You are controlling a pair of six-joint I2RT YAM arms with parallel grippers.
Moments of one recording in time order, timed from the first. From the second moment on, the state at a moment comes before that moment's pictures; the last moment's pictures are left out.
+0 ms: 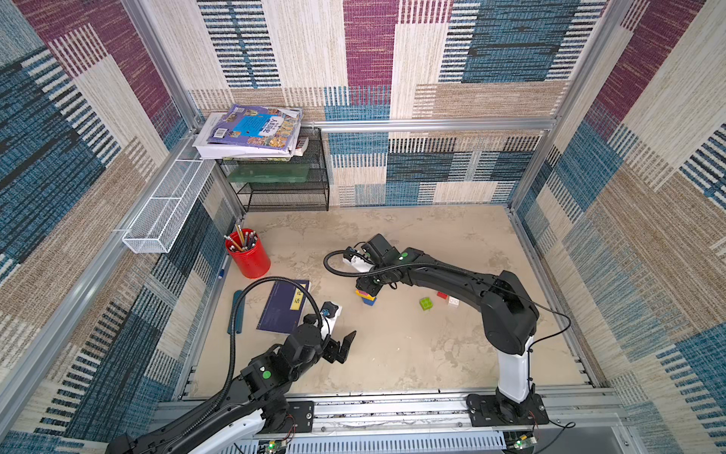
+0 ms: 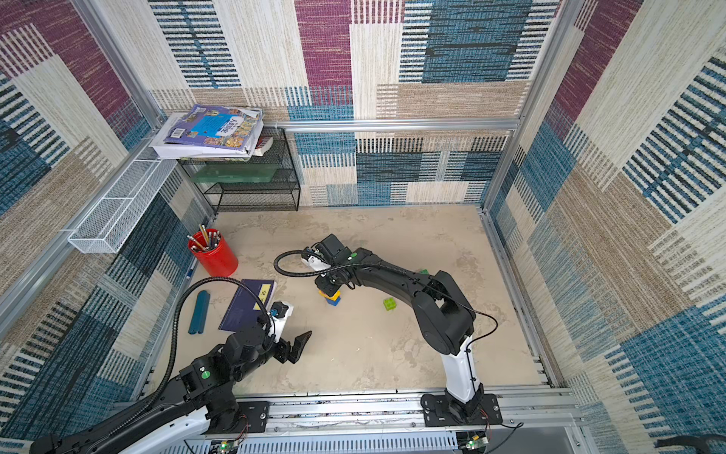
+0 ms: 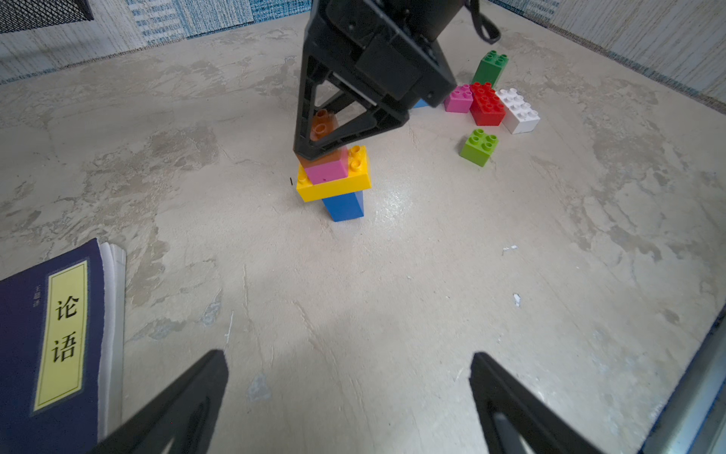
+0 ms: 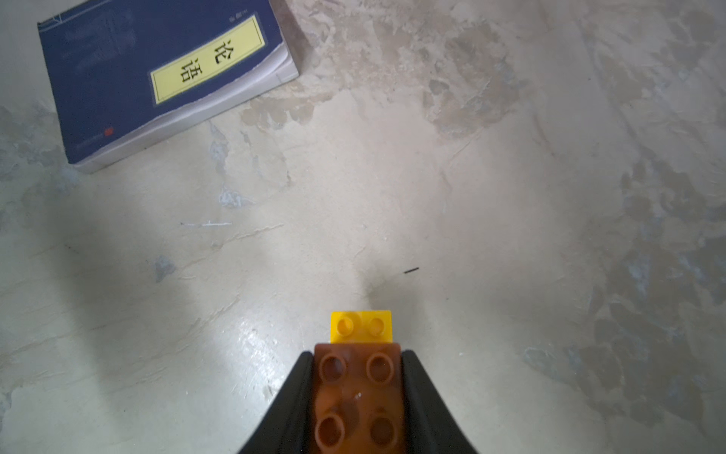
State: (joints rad) left arm -0.87 0.57 0.31 -0.26 -0.24 -0.18; right arm 0.78 1.98 1.53 -0.56 -0.13 -0.15
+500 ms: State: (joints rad) left arm -0.87 0.57 0.31 -0.26 -0.24 -0.18; right arm 0.72 1.83 1.47 -0.70 -0.09 -0.09
